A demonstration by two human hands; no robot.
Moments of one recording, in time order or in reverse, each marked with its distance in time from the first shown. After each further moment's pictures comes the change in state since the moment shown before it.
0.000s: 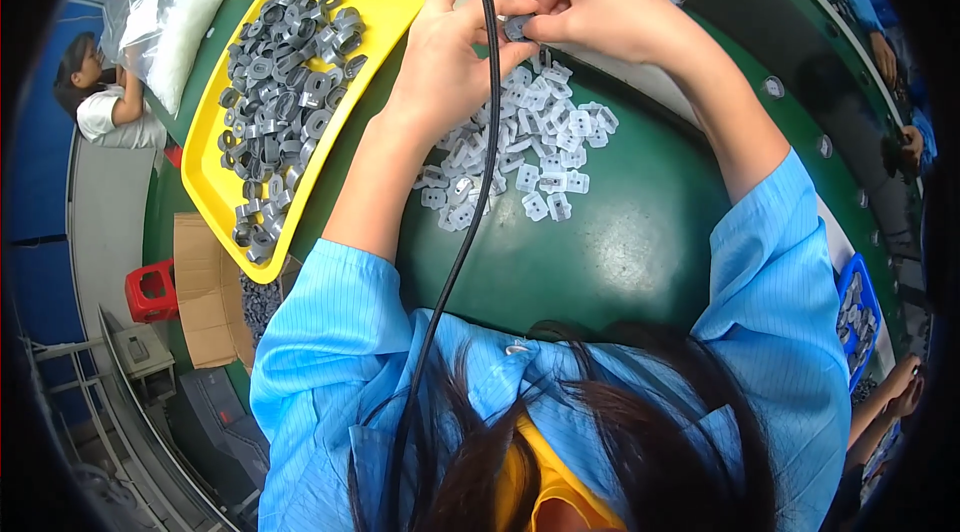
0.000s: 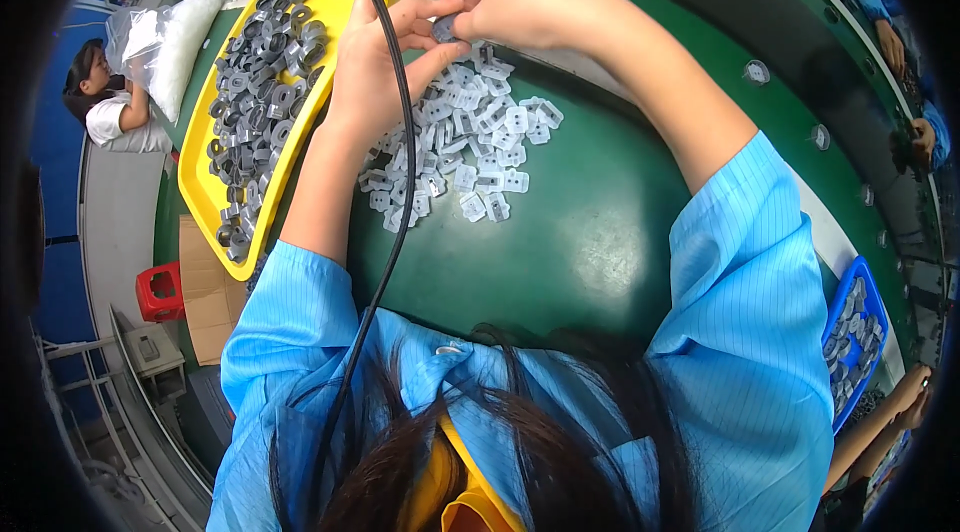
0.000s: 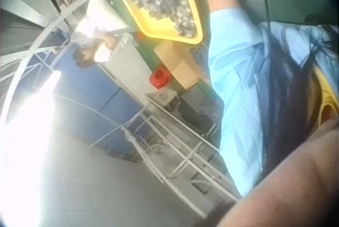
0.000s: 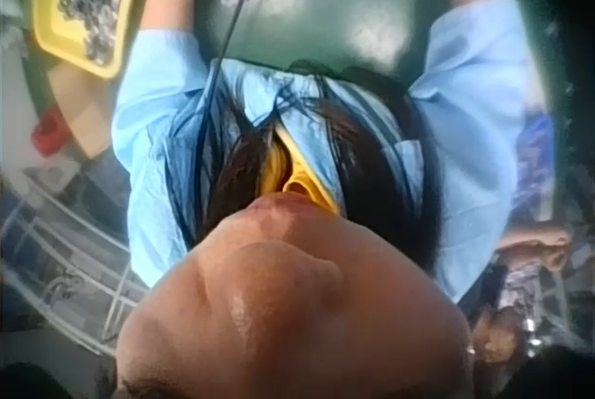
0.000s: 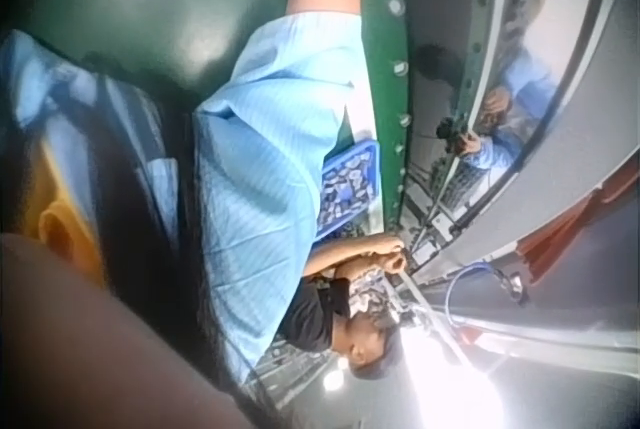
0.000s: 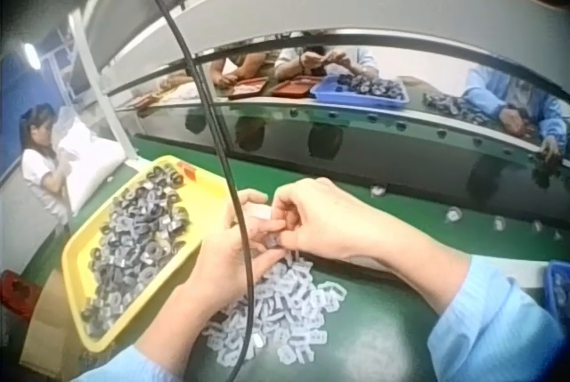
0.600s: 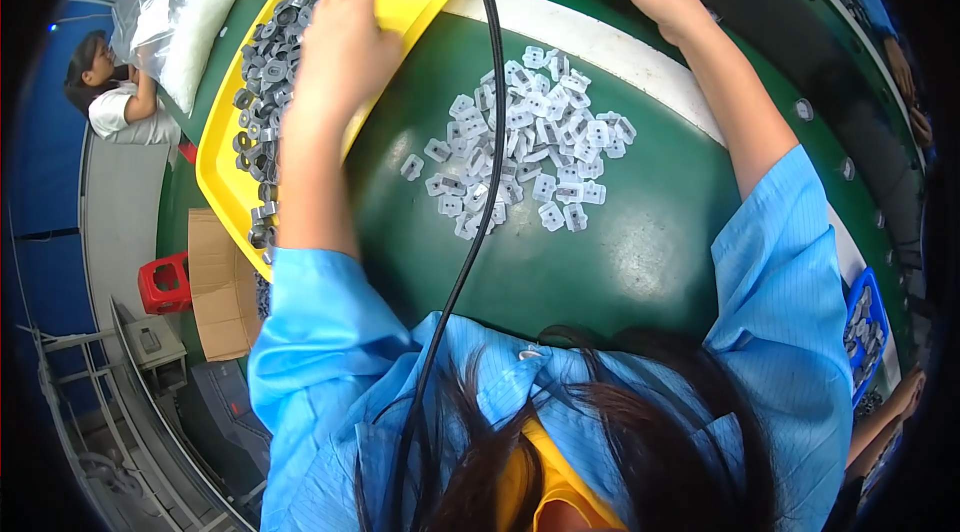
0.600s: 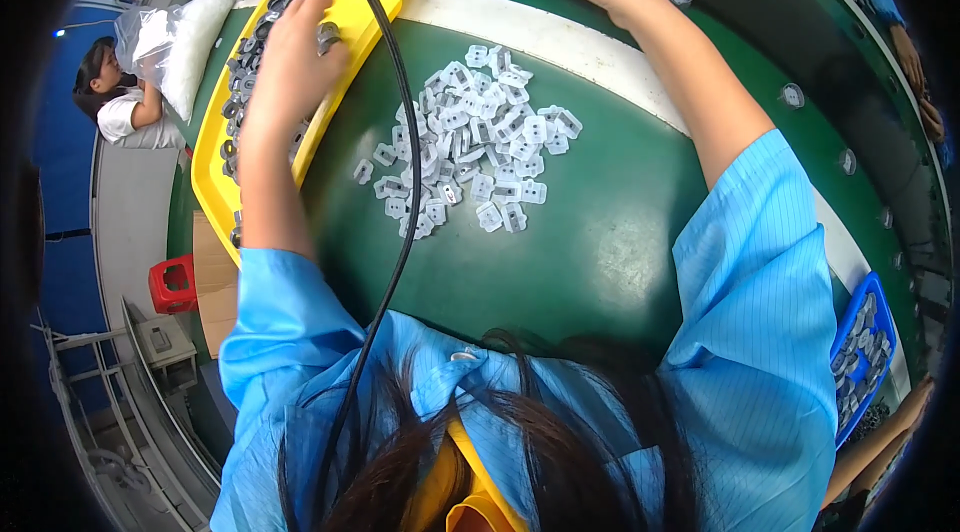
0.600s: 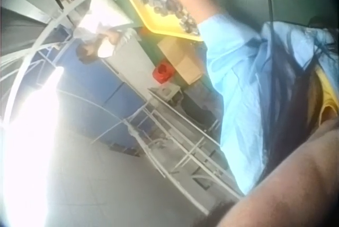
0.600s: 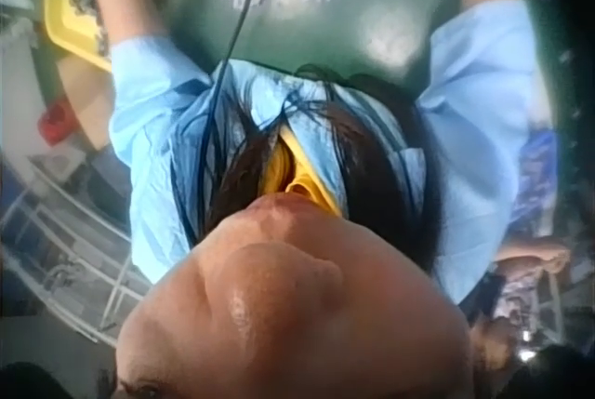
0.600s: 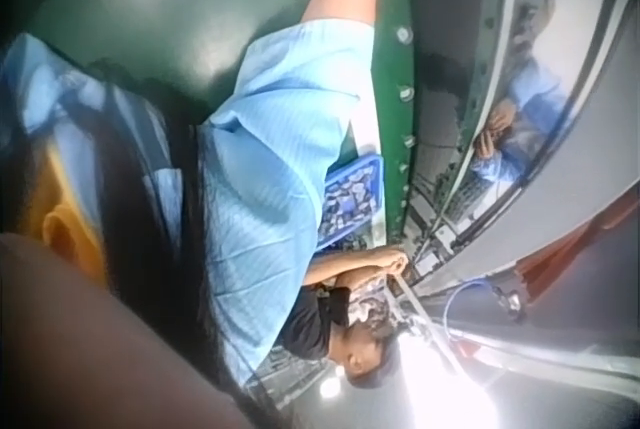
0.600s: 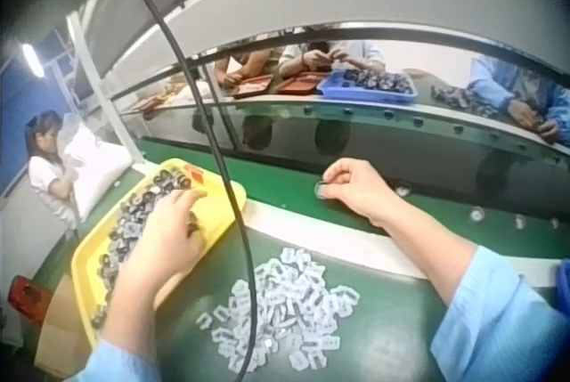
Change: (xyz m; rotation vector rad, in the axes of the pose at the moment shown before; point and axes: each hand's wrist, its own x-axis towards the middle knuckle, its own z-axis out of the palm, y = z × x) left_hand 0.008 -0.032 -0.077 0.739 -0.137 -0.219; right_hand 0.022 0.084 -0.017 0.318 0.433 0.347
